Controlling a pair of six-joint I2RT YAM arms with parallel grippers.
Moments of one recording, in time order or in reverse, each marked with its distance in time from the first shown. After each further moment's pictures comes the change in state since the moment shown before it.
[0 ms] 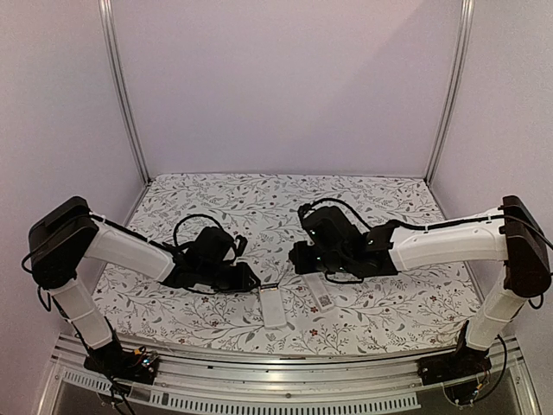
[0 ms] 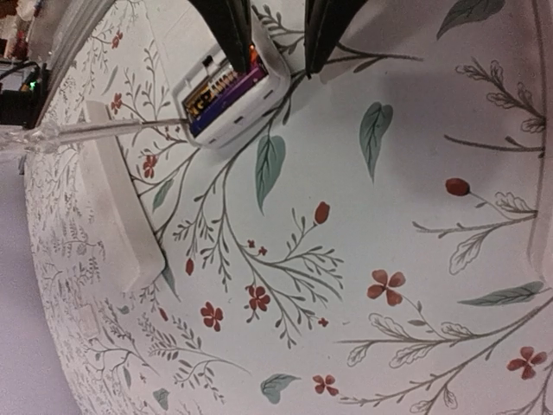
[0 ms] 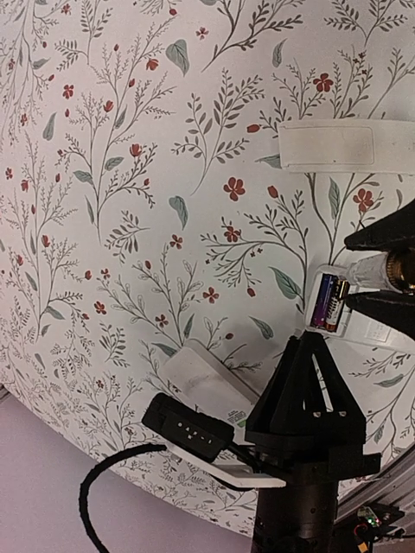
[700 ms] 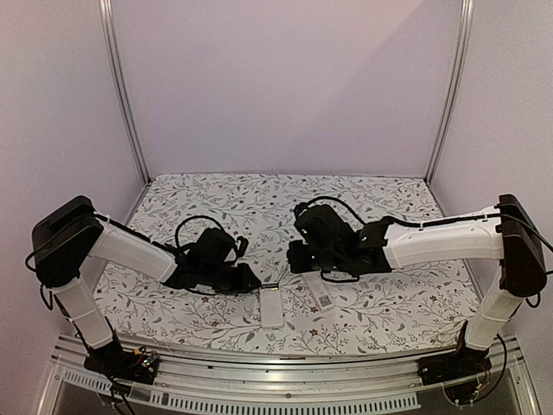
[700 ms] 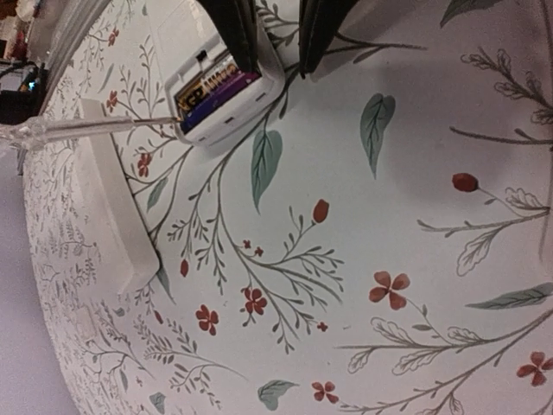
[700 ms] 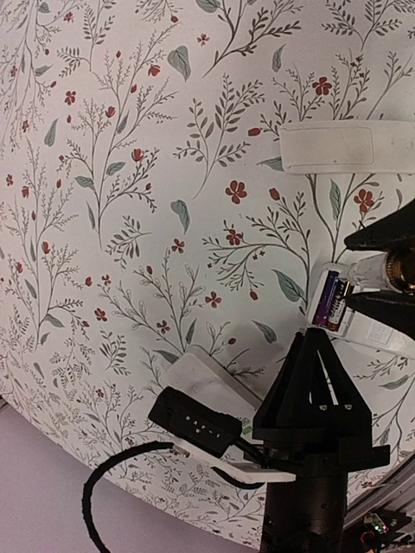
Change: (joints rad) left arm 0.000 0.023 0.000 0.022 0.006 0.000; right arm 0.017 0.032 0.068 -0.075 0.042 0.011
